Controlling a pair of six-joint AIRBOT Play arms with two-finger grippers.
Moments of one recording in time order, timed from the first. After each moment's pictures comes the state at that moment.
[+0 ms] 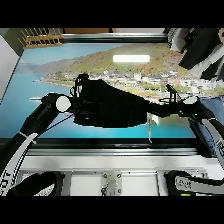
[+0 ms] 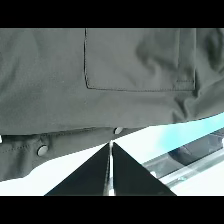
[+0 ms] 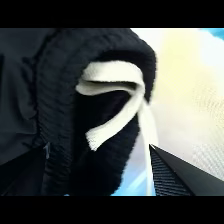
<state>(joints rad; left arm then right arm) -0.46 -1.19 1.04 1.23 -0.92 -1.69 -0.13 -1.43 0.88 -0.74 0.93 1.07</state>
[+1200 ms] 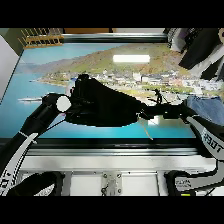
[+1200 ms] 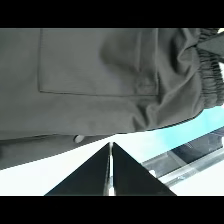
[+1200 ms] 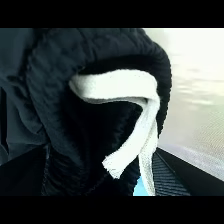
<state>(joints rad) -0.46 -1.19 1.04 1.23 -0.92 -1.69 0.00 -1.60 0.88 -0.38 0.92 1.02</state>
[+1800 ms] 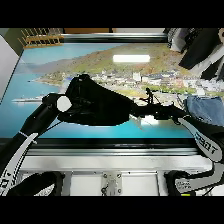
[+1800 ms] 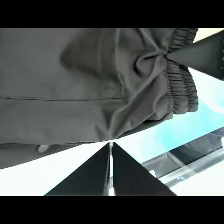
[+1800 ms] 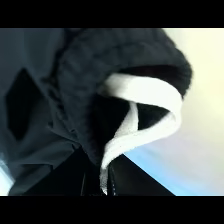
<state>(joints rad) -0.46 -1.19 1.04 1.23 -0.92 -1.69 0.13 -1.61 0.88 -0.20 0.83 0.87</state>
